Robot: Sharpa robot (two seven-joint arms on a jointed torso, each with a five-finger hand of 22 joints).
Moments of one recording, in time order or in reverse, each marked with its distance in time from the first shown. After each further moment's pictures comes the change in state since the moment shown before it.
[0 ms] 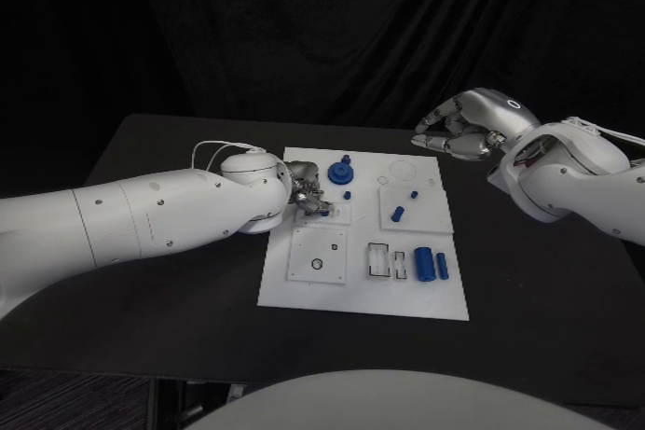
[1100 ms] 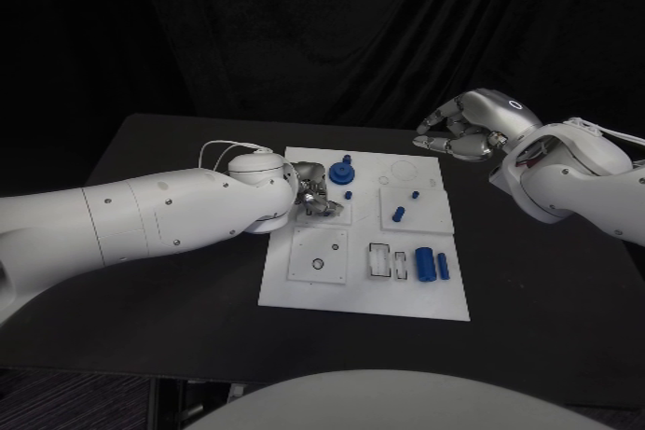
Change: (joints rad) left arm 0.000 0.018 -0.002 -0.006 -0.001 0.007 0.013; left_hand -0.132 0.005 -0.034 0.056 -0.209 0.020 0.012 -0.034 0.021 0.000 0.014 0.000 0.000 0.000 0.007 0.000 0.001 0.000 -0.004 0.011 -0.004 0.000; right arm 0.000 -0.001 0.000 0.001 0.000 0.004 -0.002; right_hand 0.005 -0.005 0.000 -0.006 0.000 0.004 -0.004 0.000 0.001 0.000 0.000 0.000 0.000 0.000 0.000 0.000 0.000 0.000 0.000 0.000 0.000 0.000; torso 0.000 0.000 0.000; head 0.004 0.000
